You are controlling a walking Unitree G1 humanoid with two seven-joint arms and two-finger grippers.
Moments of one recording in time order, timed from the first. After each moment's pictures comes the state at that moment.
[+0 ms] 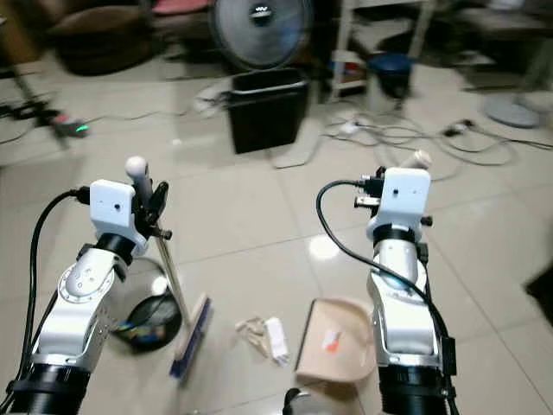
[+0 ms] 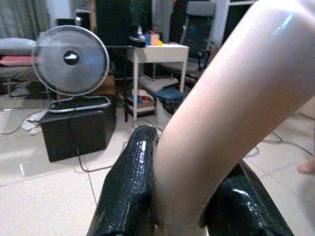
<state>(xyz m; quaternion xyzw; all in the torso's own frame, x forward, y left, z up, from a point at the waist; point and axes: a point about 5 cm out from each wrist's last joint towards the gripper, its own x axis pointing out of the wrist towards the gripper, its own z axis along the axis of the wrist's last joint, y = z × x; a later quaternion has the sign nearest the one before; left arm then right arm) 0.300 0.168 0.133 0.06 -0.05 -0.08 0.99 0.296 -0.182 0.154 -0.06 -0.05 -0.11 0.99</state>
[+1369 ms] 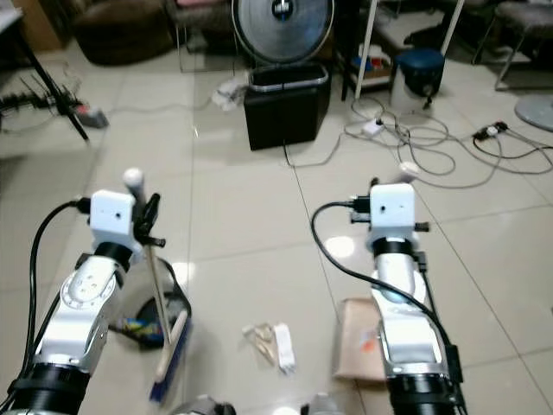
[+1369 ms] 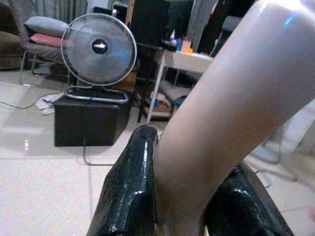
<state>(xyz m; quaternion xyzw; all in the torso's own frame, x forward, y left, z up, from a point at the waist) 0.301 0.182 0.108 0.08 -0.02 -0.04 1.00 0.292 -0.190 0.140 -0.16 -0.08 -0.08 0.98</state>
